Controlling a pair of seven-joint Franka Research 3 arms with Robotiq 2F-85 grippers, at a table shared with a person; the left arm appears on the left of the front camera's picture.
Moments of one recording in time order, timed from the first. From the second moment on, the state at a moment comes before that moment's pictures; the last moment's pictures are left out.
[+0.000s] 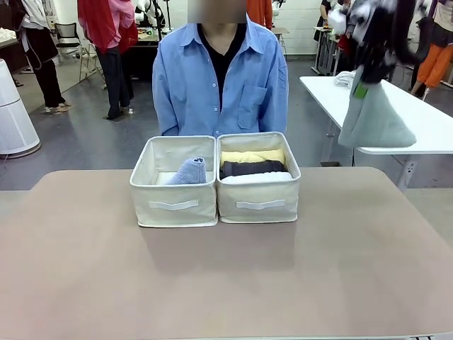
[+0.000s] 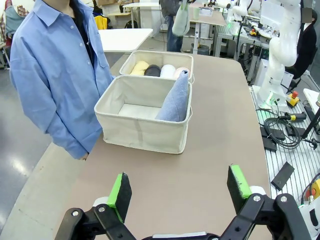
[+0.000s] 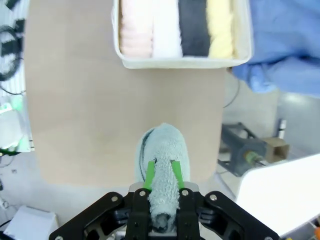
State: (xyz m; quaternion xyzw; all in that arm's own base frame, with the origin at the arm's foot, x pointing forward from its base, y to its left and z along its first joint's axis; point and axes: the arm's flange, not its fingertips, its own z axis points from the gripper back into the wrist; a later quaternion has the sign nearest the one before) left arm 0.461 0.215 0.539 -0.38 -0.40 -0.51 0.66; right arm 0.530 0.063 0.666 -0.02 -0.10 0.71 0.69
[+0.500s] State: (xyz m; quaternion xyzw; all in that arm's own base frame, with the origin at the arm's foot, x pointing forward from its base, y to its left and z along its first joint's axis) left arm 0.461 0.215 0.539 -0.38 -0.40 -0.51 0.66; right arm 0.502 0.064 0.717 -0.02 -0.14 0.71 0.69
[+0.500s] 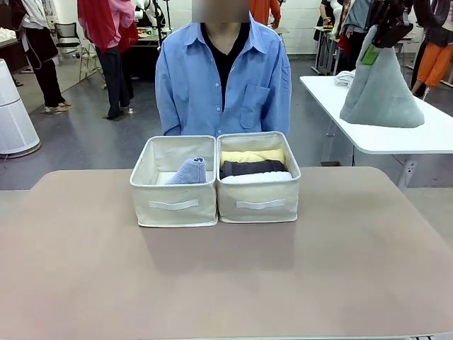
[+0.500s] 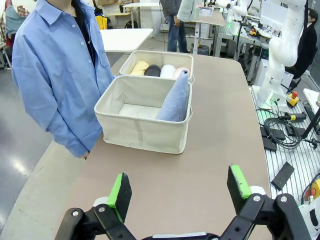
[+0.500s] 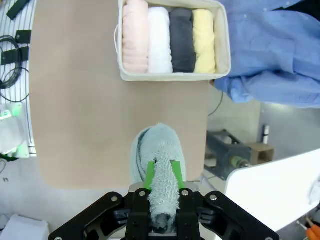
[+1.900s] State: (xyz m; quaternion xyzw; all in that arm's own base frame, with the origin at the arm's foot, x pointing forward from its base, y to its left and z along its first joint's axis) left arm 0.461 0.215 0.540 -0.38 -0.40 -0.51 0.66; right arm 0.532 0.323 0.695 0.00 -0.13 0.68 0.72
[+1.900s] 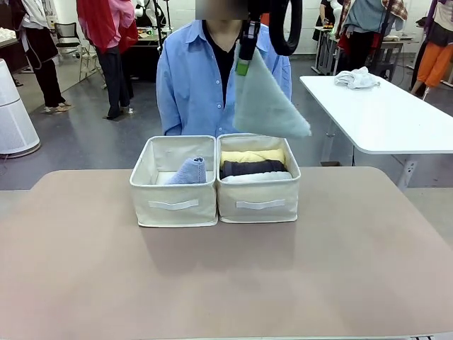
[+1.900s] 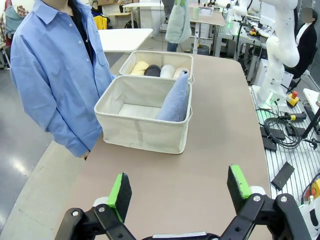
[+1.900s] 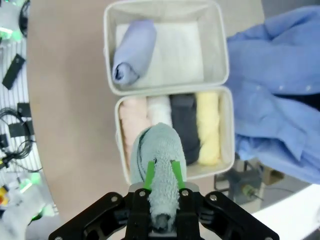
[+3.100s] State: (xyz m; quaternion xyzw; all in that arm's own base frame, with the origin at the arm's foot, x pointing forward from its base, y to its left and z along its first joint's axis) left arm 0.461 0.215 0.540 -0.38 -0.40 -0.51 0.66; right arm 0.549 0.357 0.689 0.03 -0.19 0.70 0.68
